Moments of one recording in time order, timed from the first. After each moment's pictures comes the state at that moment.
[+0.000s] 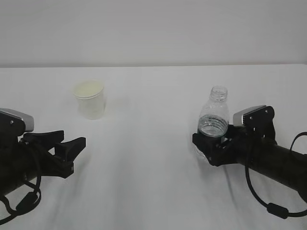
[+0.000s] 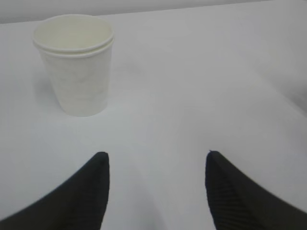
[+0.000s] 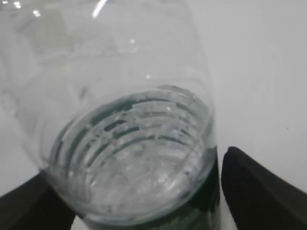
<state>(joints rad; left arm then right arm) -0.34 1.85 -0.30 0.13 -1.14 -0.14 0.18 2.10 -0.55 -0.50 -1.15 0.17</state>
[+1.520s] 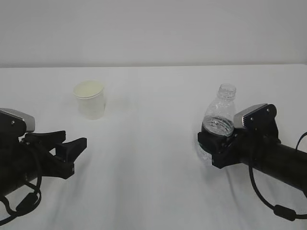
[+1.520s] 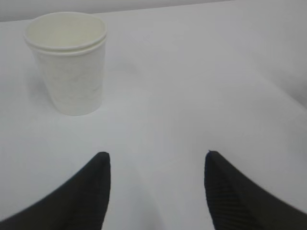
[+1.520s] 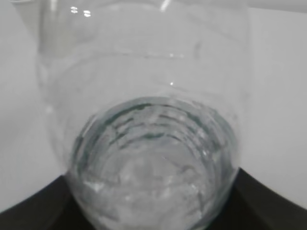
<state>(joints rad) -0.34 1.85 -0.30 0.15 -1.14 -0.14 0.18 2.06 -0.52 -0.50 -1.12 0.10</state>
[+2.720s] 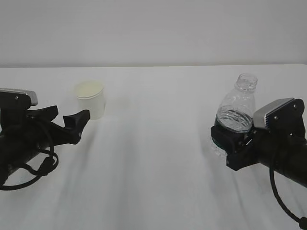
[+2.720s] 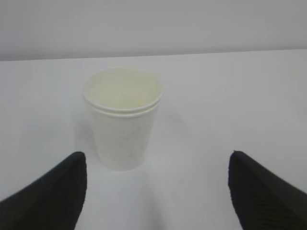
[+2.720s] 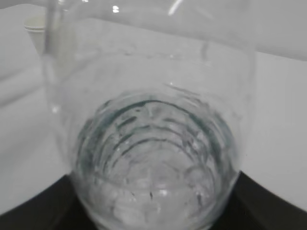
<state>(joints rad) -0.34 1.90 -0.45 -0.02 -1.15 -0.14 0.18 1.84 -0.37 -0.45 -1.12 0.04</state>
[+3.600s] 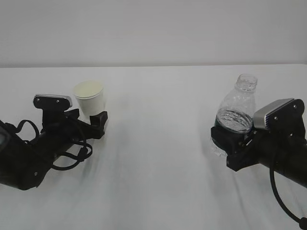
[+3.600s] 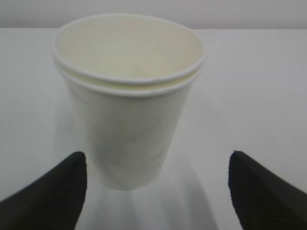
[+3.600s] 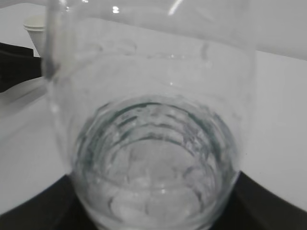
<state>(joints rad) -0.34 2.24 -0.76 -0.08 -1.15 -0.14 0.18 1.84 -0.37 -0.45 -1.12 0.04</state>
